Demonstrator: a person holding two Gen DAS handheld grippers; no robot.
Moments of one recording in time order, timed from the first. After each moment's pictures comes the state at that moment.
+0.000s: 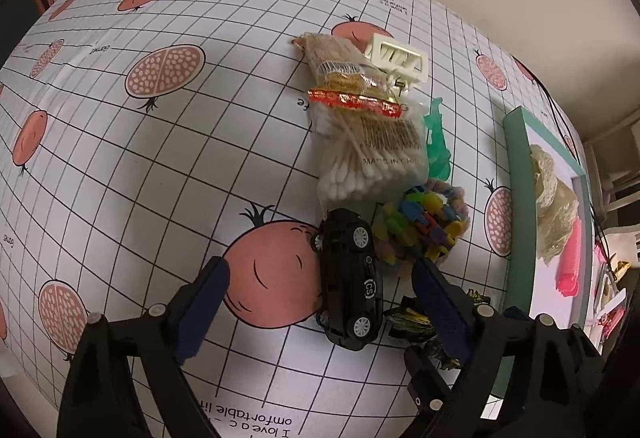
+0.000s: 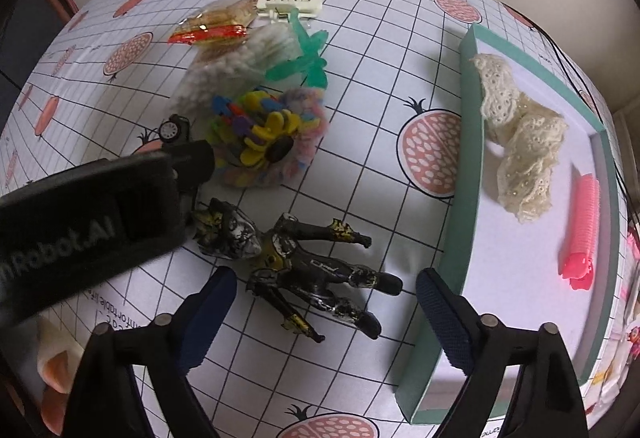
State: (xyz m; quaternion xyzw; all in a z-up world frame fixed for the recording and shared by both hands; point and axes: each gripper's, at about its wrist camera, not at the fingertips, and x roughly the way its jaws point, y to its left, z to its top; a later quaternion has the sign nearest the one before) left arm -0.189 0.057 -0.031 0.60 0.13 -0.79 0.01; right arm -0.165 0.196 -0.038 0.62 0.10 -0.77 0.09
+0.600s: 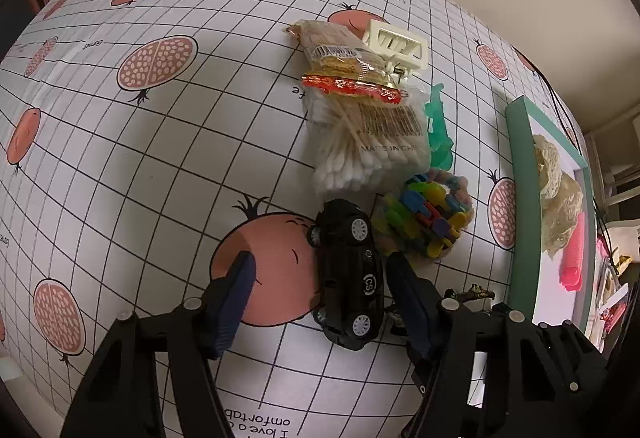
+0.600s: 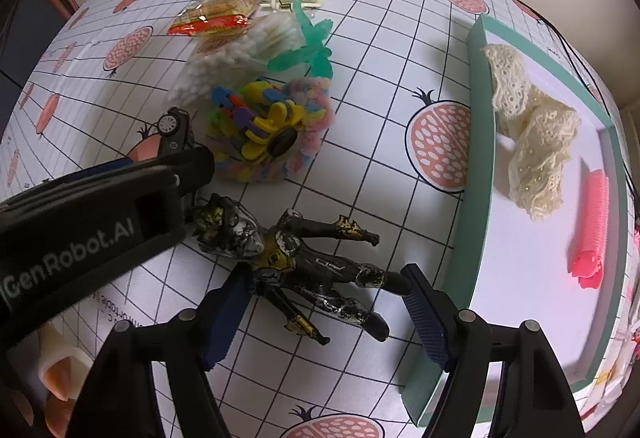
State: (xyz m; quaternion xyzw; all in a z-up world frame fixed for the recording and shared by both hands) left arm -0.195 0.058 -0.036 0.61 0.13 -0.79 0.01; right arm -0.164 0.202 -0.041 0.63 0.09 -0.76 0.10
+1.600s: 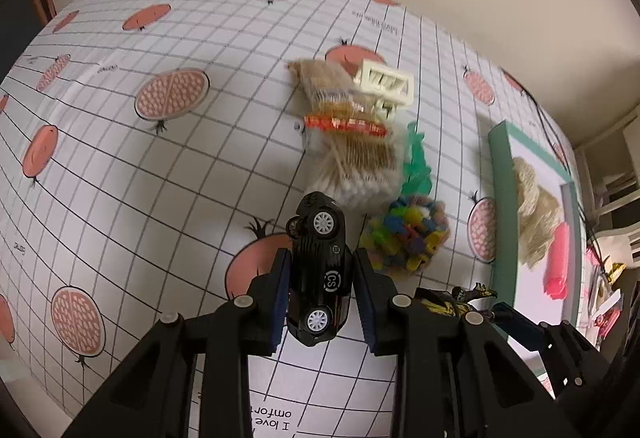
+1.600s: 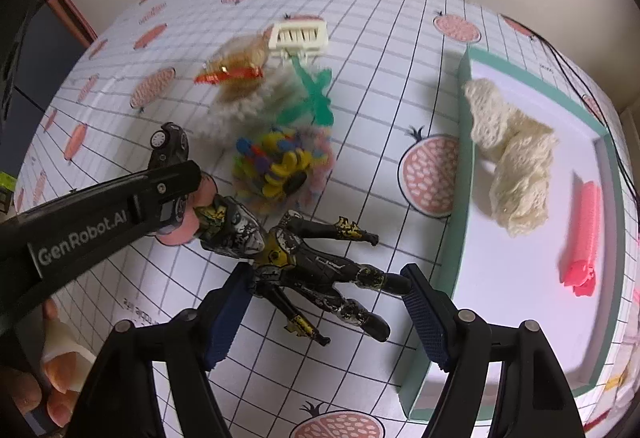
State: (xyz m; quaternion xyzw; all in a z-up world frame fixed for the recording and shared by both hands) left arm -0.188 0.055 -0.009 0.57 0.14 -0.81 0.01; right arm -0.151 0.220 -0.001 0.59 0.05 -0.80 0.12
